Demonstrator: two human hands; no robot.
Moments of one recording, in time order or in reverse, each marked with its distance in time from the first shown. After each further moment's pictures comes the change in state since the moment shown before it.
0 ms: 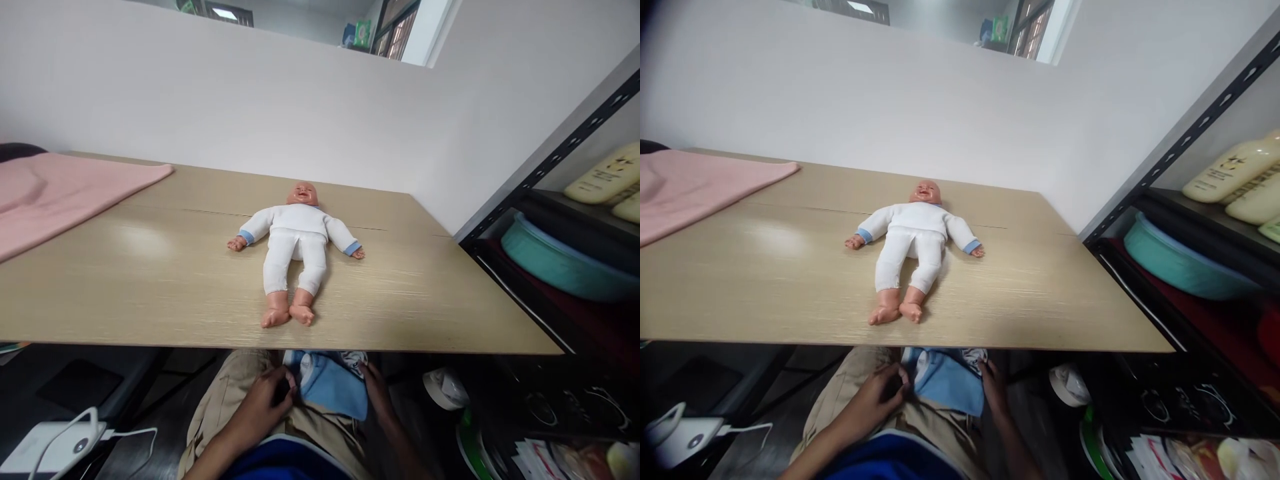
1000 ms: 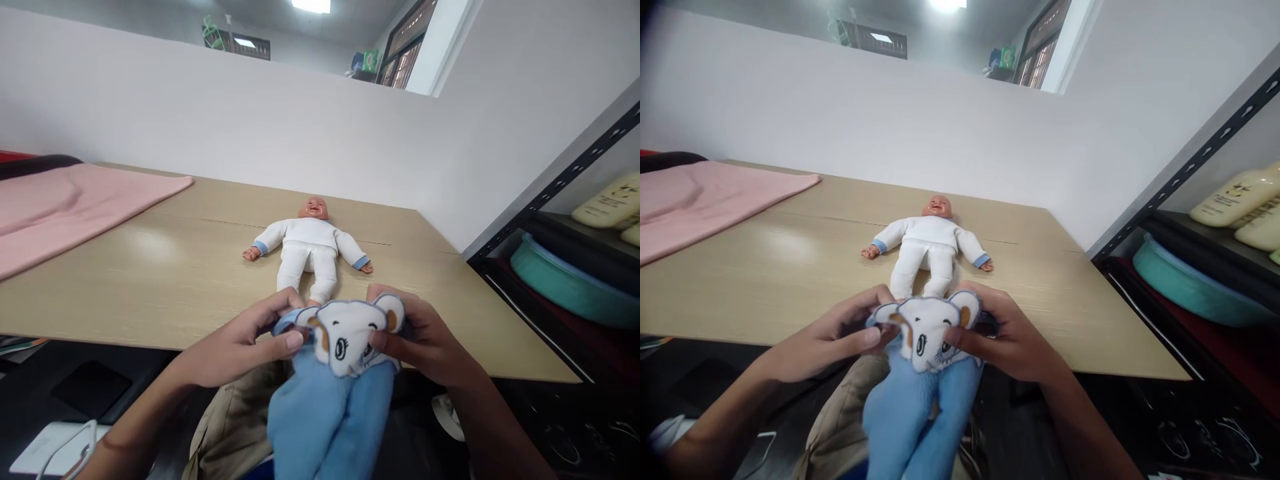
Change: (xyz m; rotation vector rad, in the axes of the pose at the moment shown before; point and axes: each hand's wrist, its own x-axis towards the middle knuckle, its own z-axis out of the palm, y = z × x) left_hand 0.018 0.181 -0.188 -0.351 -0.203 0.278; right_hand -0.070 -0.361 -0.035 -0.028 -0.760 -0.805
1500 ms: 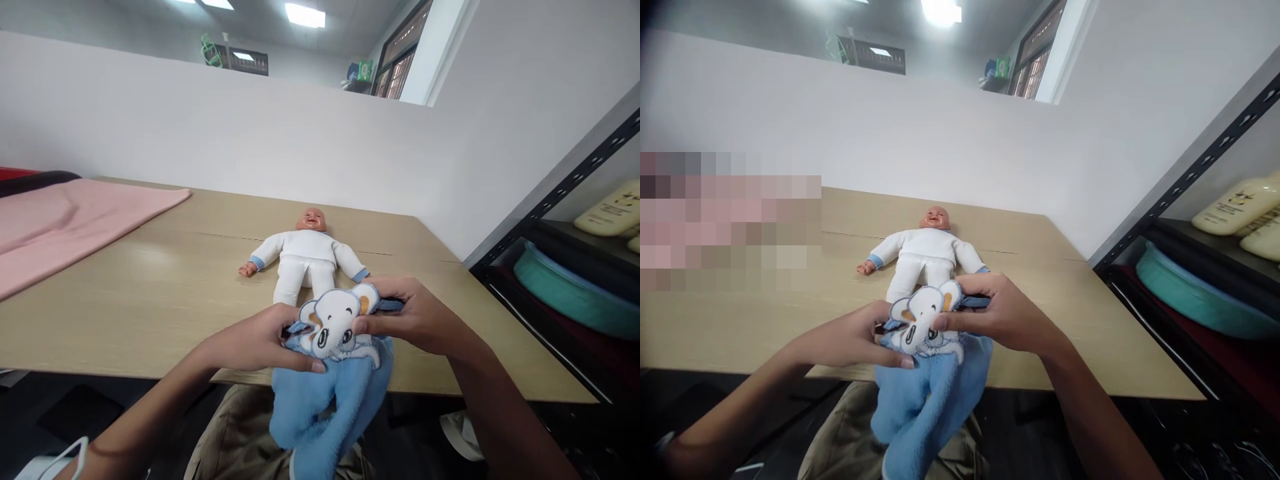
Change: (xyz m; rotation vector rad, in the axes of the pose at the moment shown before) left_hand 0.056 0.004 -0.020 0.227 -0.100 -0.133; right_hand 0.051 -0.002 -0.039 -0.087 -0.099 0.137
